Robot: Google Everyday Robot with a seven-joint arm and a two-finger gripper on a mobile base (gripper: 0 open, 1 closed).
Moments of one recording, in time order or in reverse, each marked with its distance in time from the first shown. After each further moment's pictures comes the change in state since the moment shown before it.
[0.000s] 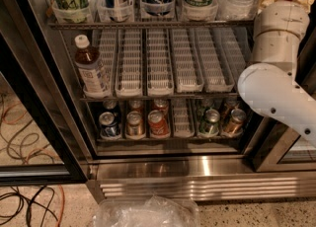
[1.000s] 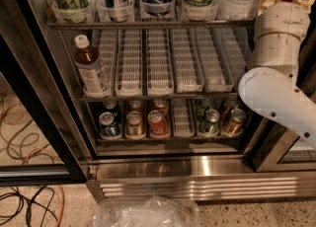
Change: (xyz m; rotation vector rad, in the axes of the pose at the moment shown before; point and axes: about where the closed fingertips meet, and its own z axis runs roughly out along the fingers) arm -0.007 0.000 -0.001 -0.025 -0.046 -0.003
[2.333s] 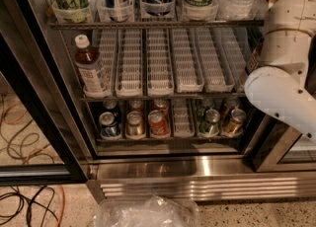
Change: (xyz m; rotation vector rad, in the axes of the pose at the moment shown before) arm -0.033 -0.009 0.008 -0.016 -0.157 0.014
